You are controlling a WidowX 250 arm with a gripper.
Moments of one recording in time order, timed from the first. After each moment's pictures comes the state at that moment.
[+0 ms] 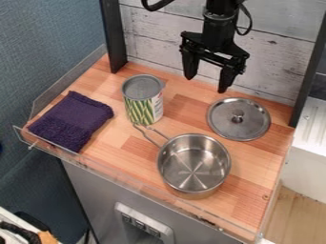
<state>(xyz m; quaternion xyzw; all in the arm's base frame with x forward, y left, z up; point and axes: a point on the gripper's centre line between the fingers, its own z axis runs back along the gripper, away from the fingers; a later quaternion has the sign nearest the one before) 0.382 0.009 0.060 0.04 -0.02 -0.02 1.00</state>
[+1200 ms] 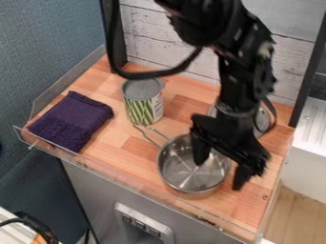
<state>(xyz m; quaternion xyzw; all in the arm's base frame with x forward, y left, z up) 0.261 -0.079 0.021 0.01 0.00 -0.10 0.99</state>
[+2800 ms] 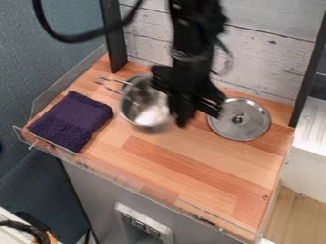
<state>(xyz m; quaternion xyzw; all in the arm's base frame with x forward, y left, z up) 0.280 0.013 0.072 0.05 -0.04 -0.02 1.00</state>
